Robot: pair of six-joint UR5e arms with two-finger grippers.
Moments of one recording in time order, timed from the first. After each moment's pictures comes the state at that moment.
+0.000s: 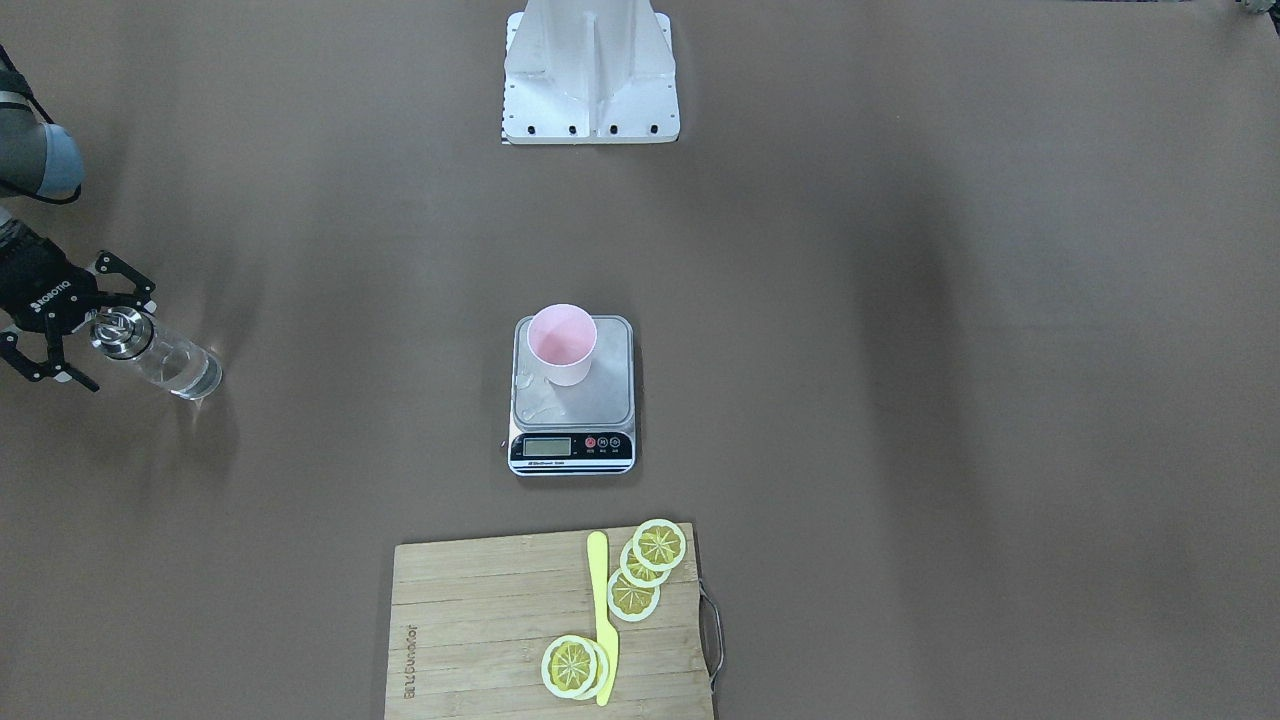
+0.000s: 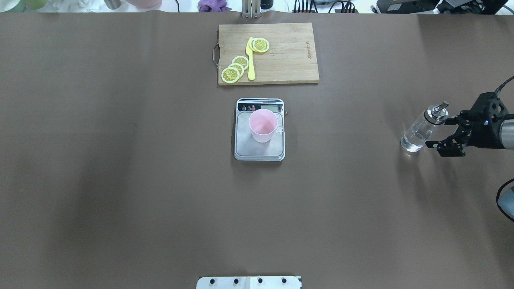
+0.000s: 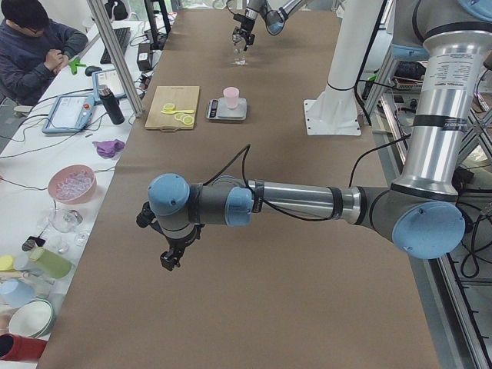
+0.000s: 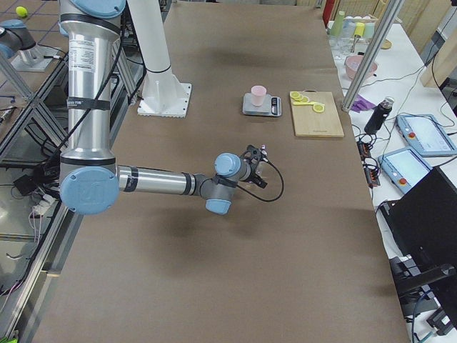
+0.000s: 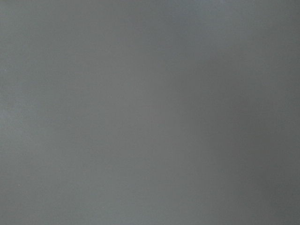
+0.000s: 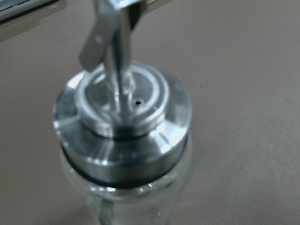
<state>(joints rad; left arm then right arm) -1.65 -1.70 -1.52 -1.53 -2.40 0.51 0.94 -1.63 1.44 -0.16 2.07 0.32</state>
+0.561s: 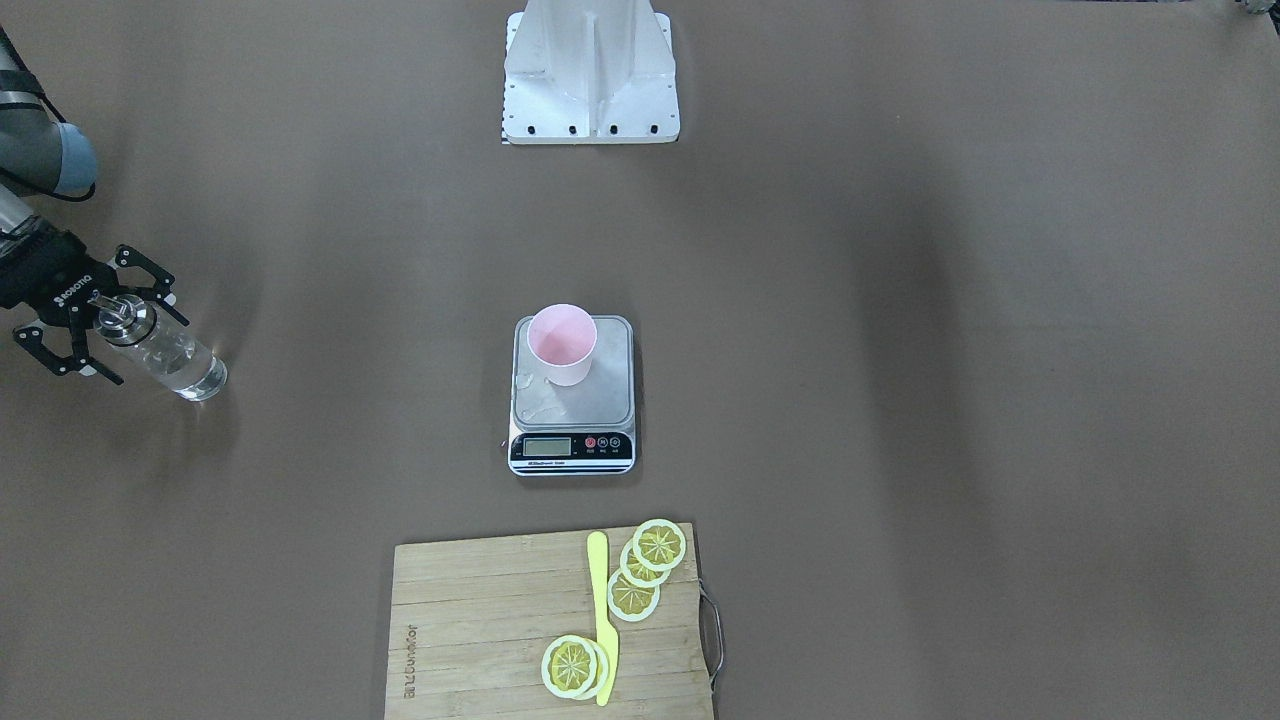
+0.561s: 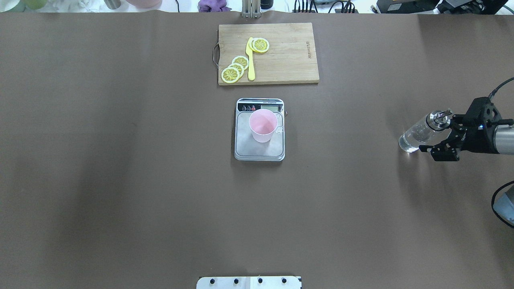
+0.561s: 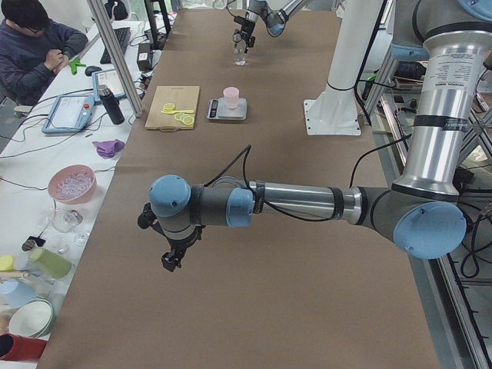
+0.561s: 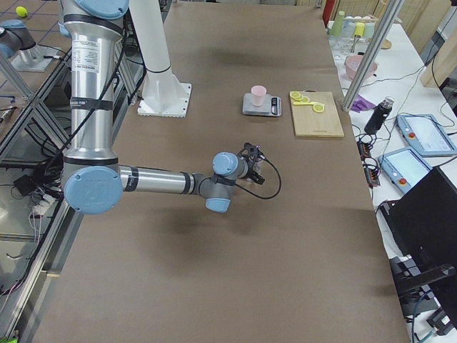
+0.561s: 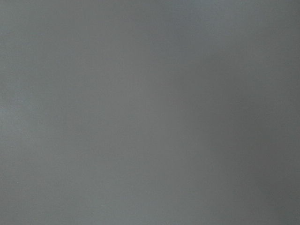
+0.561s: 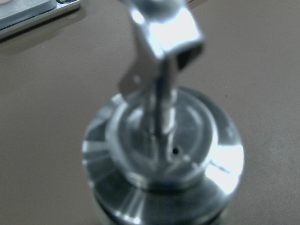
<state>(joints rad) -1.65 -1.69 -1.52 -1.54 -2.40 0.51 0.90 -1.63 1.44 -0.09 2.06 0.36</state>
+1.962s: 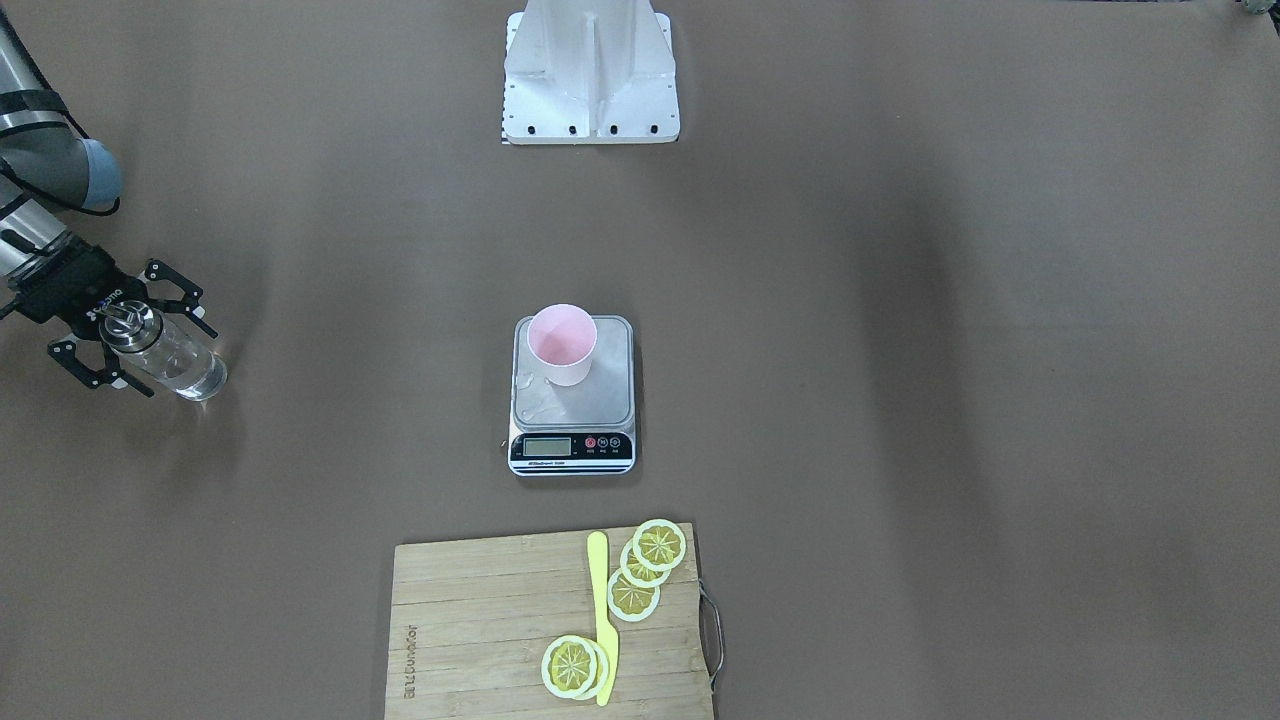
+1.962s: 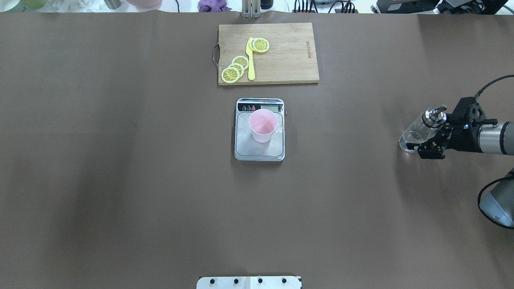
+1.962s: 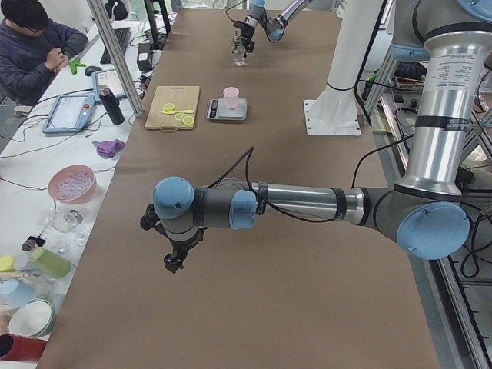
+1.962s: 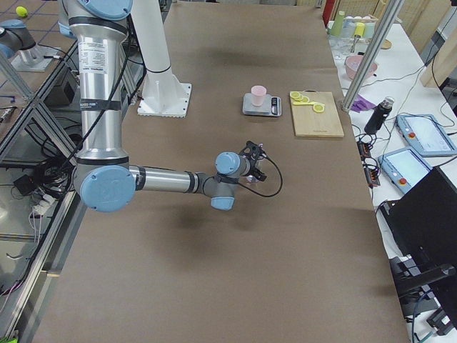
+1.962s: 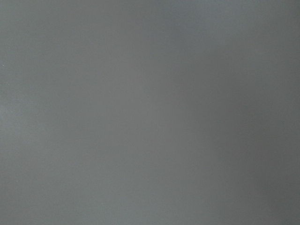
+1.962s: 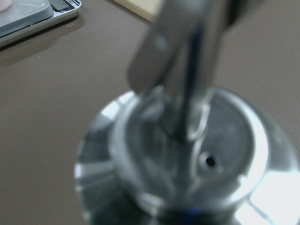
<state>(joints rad) -1.65 -1.68 -1.53 -1.55 -2.40 0.51 0.86 -1.58 1.37 -0.04 2.02 0.39</state>
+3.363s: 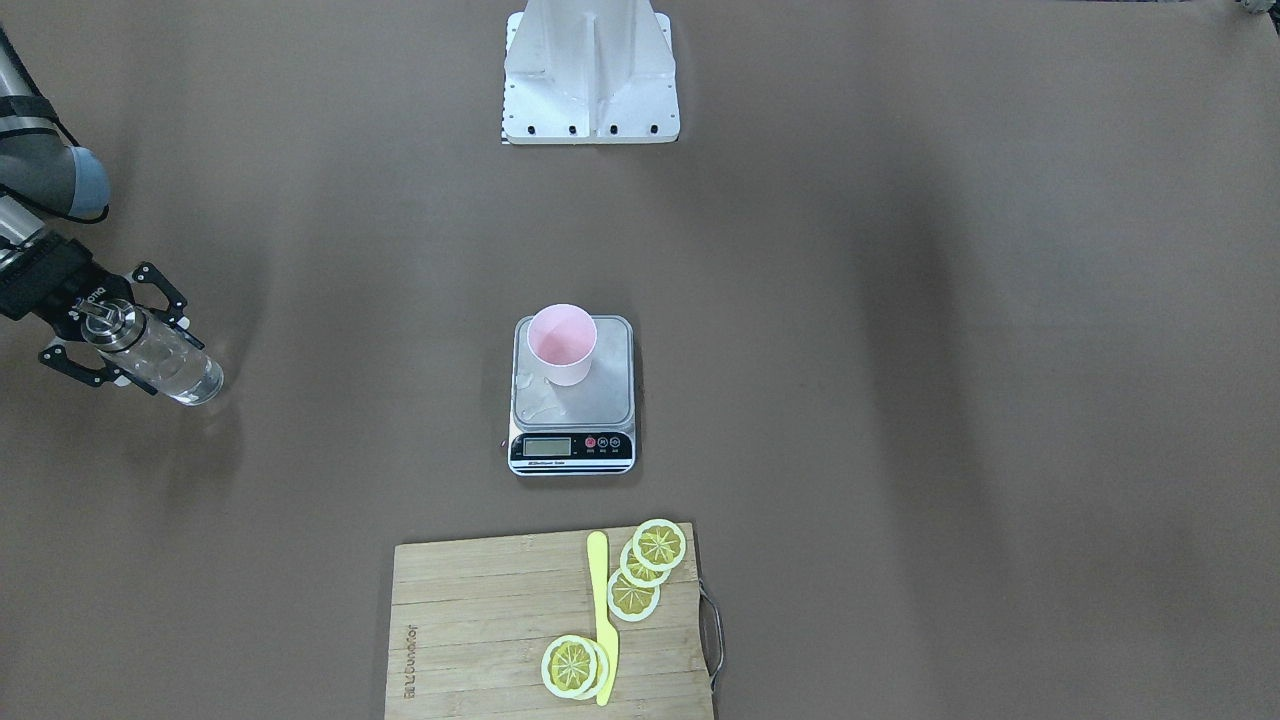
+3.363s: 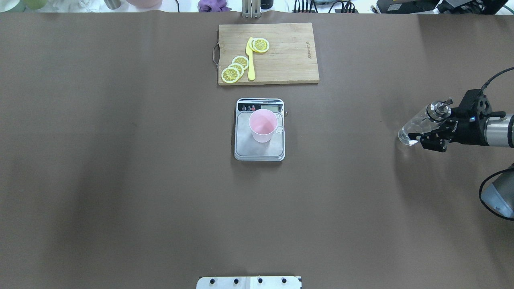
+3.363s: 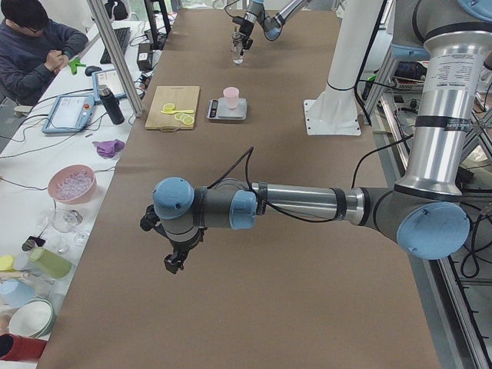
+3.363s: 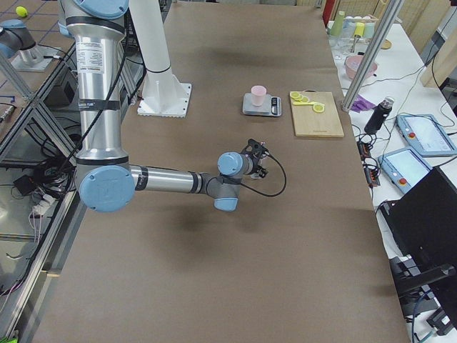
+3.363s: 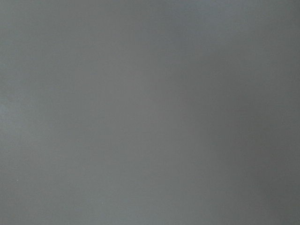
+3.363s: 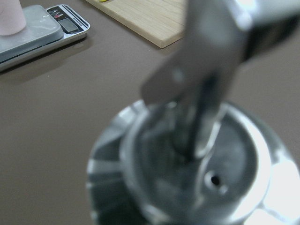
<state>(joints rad) -1.65 -1.67 -1.53 -1.54 -2.39 0.50 0.91 -1.55 1.37 -0.03 2.07 0.39</state>
